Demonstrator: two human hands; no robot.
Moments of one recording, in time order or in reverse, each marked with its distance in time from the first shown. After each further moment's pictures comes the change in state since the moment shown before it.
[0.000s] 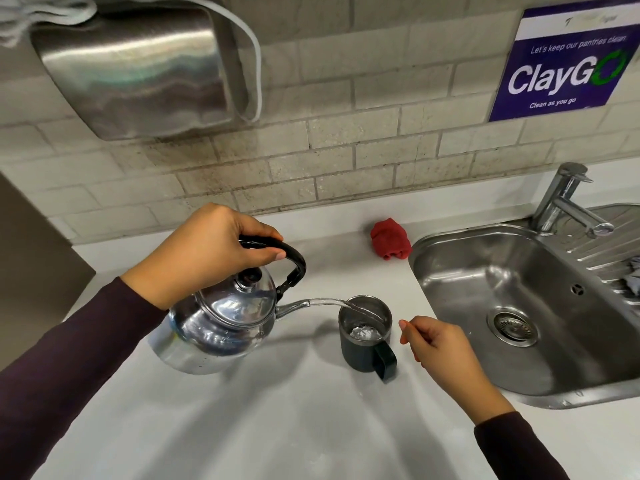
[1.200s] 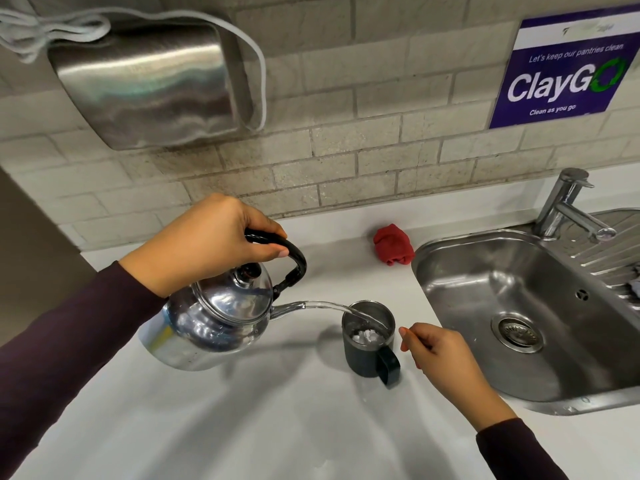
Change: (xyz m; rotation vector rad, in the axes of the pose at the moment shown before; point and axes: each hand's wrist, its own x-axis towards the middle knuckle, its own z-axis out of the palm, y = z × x) left_hand 0.008 0.014 -0.018 0.172 -0.020 0.053; right_hand -0.005 -0.009 0.000 -0.060 -0.037 0.035
